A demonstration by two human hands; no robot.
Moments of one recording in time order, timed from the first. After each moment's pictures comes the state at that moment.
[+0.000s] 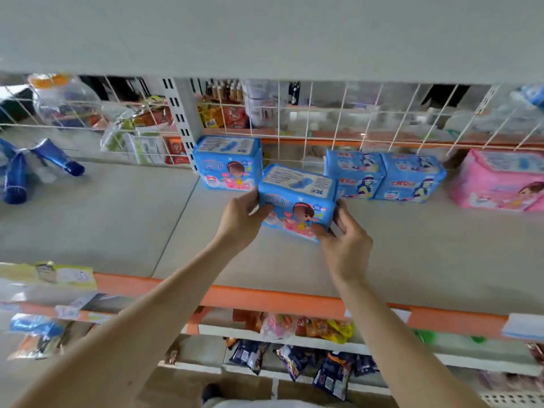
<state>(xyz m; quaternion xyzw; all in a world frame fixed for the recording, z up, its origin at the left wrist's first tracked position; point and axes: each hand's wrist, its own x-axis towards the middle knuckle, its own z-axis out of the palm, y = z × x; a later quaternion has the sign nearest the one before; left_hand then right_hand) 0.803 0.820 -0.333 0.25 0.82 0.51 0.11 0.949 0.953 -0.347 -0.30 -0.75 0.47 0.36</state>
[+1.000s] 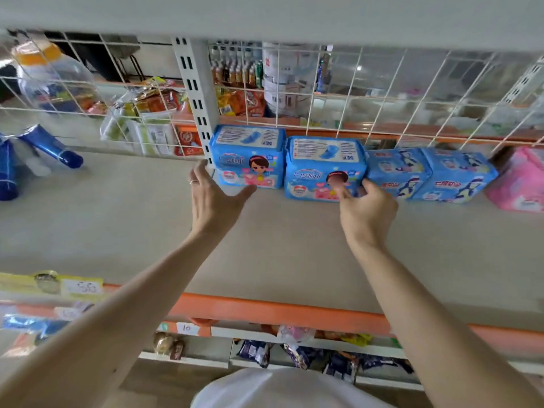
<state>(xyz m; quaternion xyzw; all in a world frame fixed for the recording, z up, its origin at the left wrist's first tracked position) 0.718 0.777 -0.345 0.13 0.88 0.46 -0.04 0.859 0.974 -0.343 -0.44 -0.76 0.30 0.37</state>
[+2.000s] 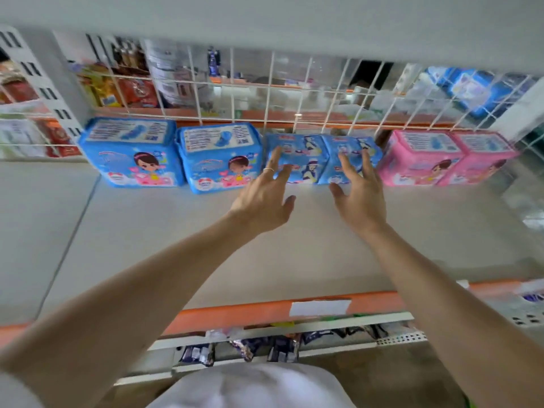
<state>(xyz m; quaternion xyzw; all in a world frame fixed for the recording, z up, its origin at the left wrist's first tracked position) 0.841 0.963 -0.320 0.52 0.83 0.19 0.04 0.980 1.124 -0.340 -0.38 -0.89 0.11 0.23</state>
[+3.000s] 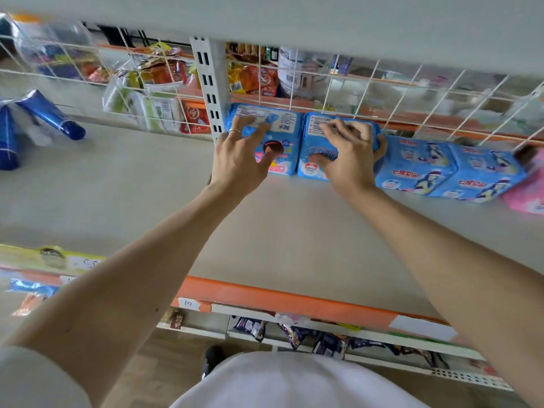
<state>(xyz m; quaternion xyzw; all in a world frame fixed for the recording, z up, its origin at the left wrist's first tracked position) 0.692 0.808 -0.319 0.33 0.90 0.25 -0.14 0.793 1.000 -0.325 -0.21 -0.93 0.12 0.27</state>
